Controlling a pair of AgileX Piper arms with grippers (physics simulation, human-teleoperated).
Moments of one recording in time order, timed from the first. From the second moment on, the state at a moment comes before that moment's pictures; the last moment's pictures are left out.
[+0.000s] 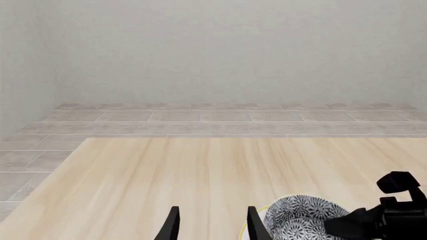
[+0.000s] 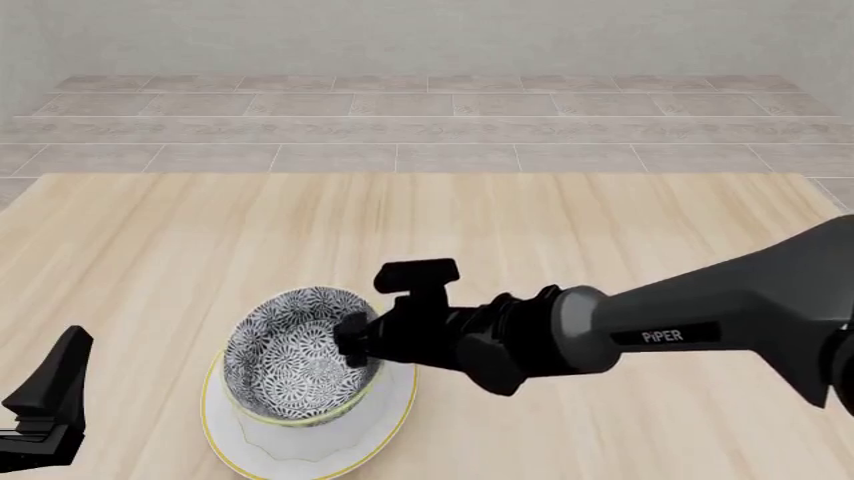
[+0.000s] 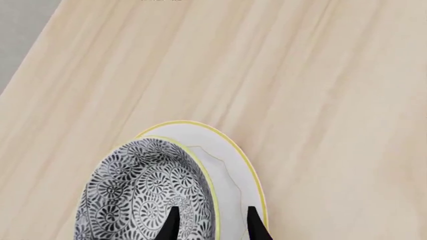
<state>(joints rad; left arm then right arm) 0.00 0.00 0.00 0.00 0.00 0.87 1.92 -0.96 -0.22 0.51</state>
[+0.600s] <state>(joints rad) 0.00 0.00 0.00 0.00 0.00 0.83 1.78 -0.96 -0.15 0.43</state>
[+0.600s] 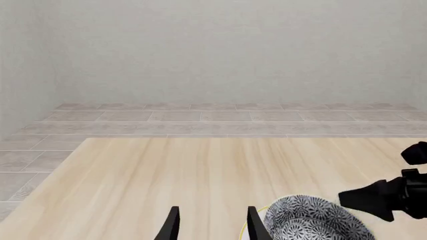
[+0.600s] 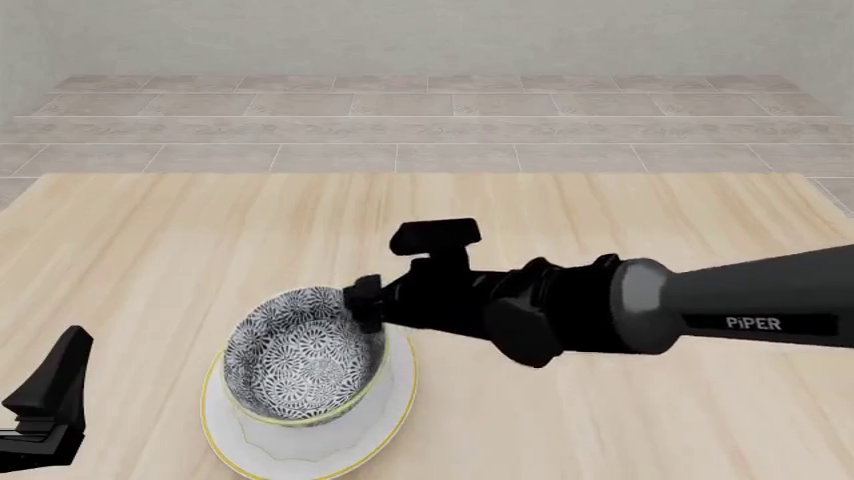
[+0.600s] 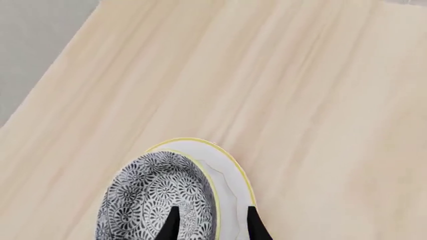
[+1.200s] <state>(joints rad) 0.00 0.00 0.00 0.00 0.00 0.72 1.30 -0.87 0.03 0.28</state>
